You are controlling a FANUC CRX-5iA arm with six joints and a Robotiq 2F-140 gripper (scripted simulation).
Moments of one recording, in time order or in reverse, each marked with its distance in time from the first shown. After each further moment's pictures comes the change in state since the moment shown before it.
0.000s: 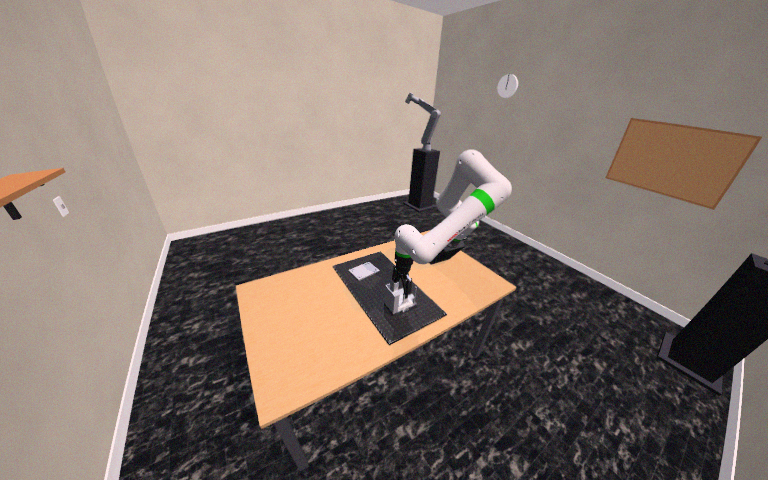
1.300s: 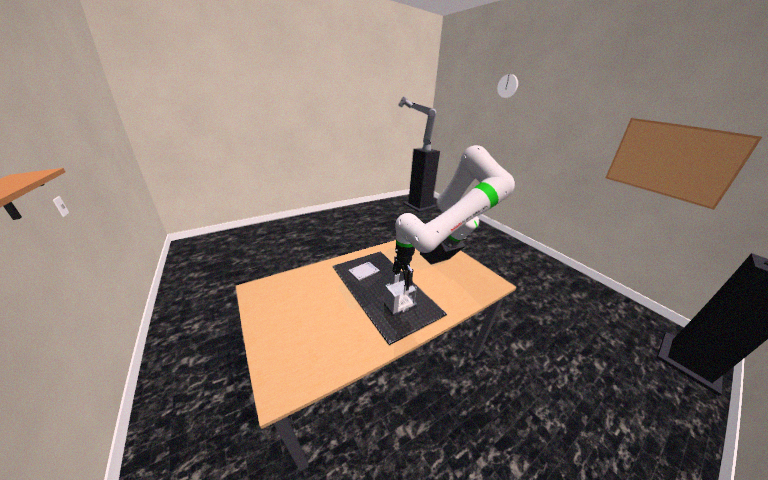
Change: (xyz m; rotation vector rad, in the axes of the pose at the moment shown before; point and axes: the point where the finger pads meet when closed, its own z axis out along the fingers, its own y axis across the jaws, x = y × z) arm 0.000 0.000 -0.056 0.000 0.000 0.000
